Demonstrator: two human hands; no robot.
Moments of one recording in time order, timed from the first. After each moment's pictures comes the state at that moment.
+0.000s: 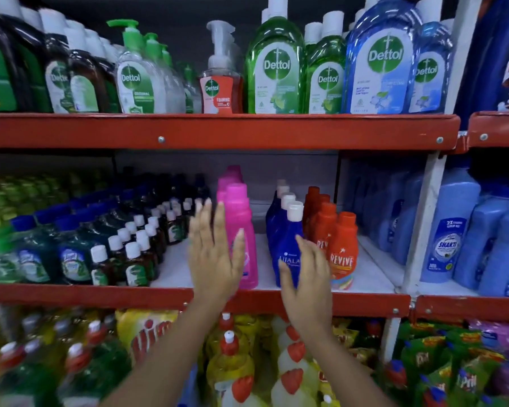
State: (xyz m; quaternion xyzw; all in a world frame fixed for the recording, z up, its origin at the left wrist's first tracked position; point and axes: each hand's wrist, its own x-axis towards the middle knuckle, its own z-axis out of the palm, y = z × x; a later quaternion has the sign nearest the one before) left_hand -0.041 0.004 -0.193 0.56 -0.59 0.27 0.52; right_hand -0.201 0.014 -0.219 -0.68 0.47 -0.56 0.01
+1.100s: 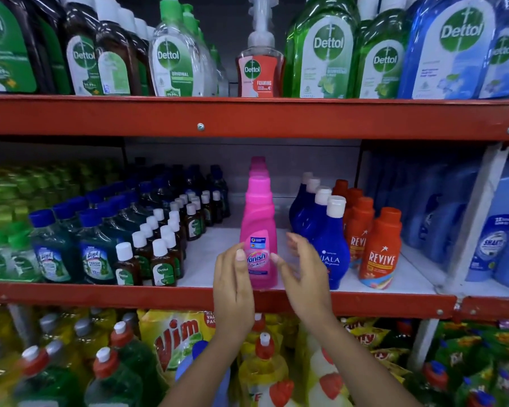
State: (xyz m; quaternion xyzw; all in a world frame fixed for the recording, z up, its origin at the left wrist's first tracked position) left_hand -0.014 0.019 -0.241 0.45 -0.52 -0.11 0.72; right_hand -0.133 -0.008 -0.221 -0.69 0.44 -0.55 0.16
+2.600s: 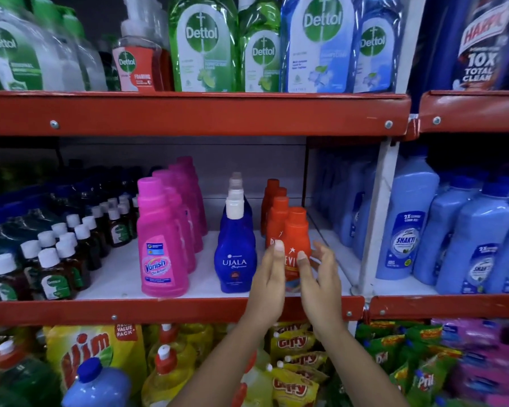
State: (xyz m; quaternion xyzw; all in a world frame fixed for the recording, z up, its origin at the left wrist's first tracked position) left_hand -0.215 -0.025 -0.217 0.44 -0.58 -0.37 0.58; right_hand -0.307 -0.037 -0.227 -0.58 0.45 -0.64 0.23
